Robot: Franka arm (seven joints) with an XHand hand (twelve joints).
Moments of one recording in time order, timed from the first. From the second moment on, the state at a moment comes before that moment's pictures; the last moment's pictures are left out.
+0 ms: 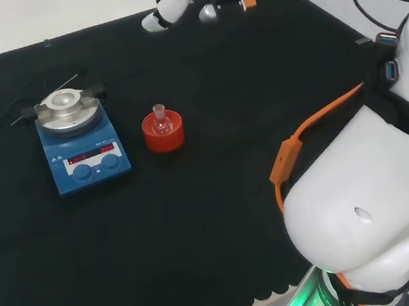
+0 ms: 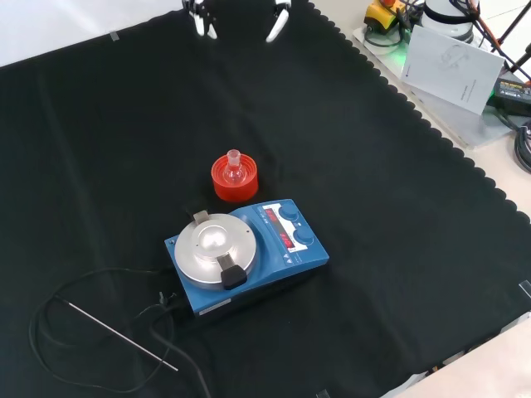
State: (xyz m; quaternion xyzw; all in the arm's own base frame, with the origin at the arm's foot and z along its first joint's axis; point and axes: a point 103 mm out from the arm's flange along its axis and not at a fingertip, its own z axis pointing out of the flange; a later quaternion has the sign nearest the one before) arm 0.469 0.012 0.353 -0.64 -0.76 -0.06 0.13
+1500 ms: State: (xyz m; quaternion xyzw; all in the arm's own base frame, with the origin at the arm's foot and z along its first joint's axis) arm 0.527 0.001 0.238 -0.65 -0.73 0.00 0.22
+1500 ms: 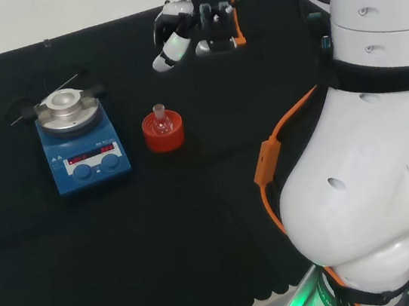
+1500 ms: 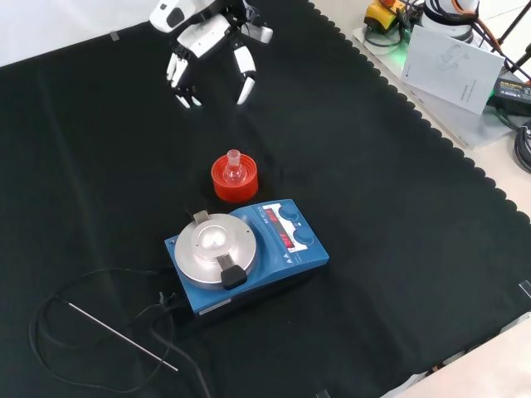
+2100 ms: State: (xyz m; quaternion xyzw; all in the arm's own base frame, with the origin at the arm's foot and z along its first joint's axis) arm 0.517 0.025 0.204 -0.64 -0.73 0.00 0.26
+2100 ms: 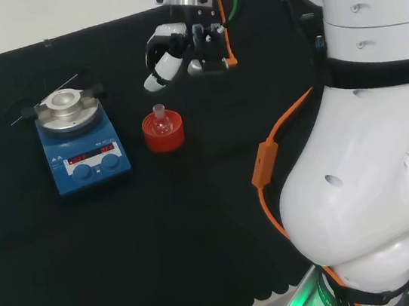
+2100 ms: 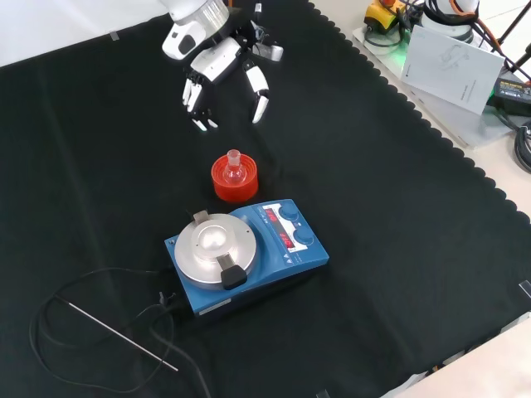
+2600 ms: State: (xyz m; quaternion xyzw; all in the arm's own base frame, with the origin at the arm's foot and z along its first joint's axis) arm 0.525 0.021 0.183 -0.65 -0.72 0.00 0.25
